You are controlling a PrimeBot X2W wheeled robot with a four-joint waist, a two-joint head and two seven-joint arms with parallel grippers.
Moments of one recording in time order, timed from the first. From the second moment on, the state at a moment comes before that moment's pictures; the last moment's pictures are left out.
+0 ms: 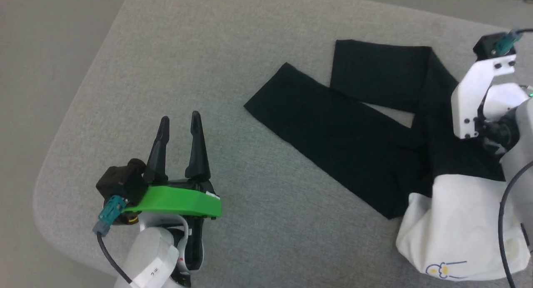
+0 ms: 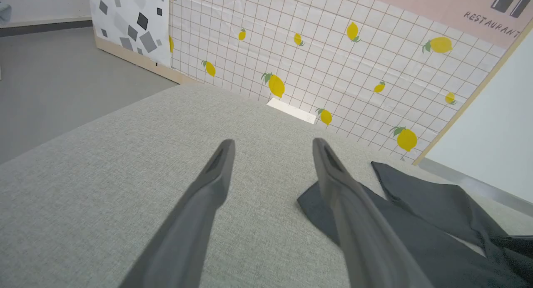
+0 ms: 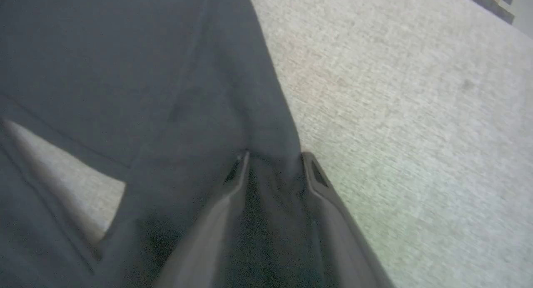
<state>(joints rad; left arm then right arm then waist) -0.21 0.05 -0.21 0.02 -0.46 0.09 -0.26 -0.80 -0.31 0.11 0.68 0.21 0.13 0.78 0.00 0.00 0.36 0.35</state>
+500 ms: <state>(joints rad) -0.12 0.05 -0.16 0.08 -0.36 0.05 -0.26 -0.55 -0.24 -0.20 0.37 0.21 0.13 0.17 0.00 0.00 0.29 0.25</state>
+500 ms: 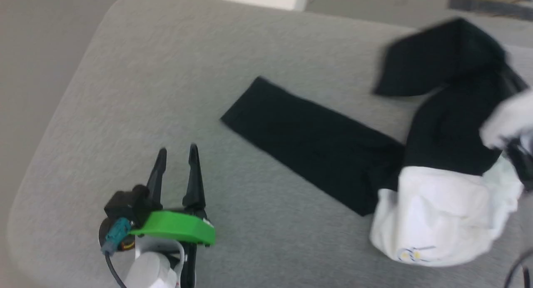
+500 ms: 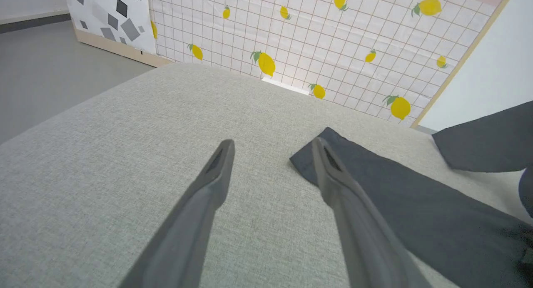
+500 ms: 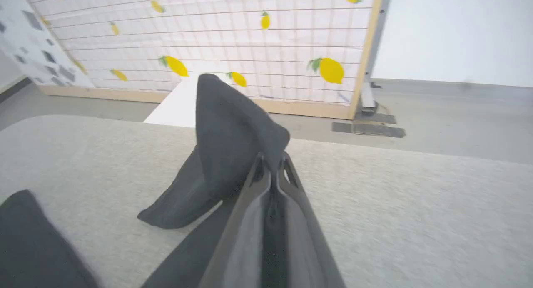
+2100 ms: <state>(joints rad) -0.61 0.12 -0.45 0.55 -0.17 -0.10 0.65 -0.03 -0.05 -0.18 0.07 0.36 0.13 0.04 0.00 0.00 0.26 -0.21</state>
